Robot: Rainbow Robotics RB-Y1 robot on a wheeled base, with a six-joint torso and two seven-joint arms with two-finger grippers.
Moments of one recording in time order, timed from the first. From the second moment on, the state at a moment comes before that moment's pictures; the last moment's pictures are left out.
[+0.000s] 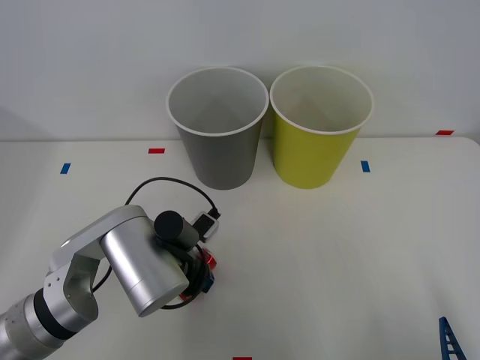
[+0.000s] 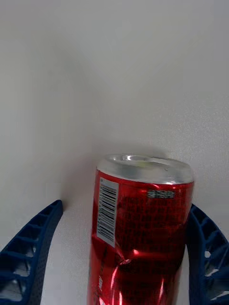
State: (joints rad) right arm 1.14 -0.19 -0.08 -2.10 0.24 -0.82 1.14; left arm -0.38 0.53 -0.73 -1.98 0.36 1.50 -1.23
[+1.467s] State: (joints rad) right arm 1.14 -0.19 -0.08 -2.10 0.24 -0.82 1.14; left arm -0.35 0.61 -0.60 -2.27 0.37 1.49 -1.22
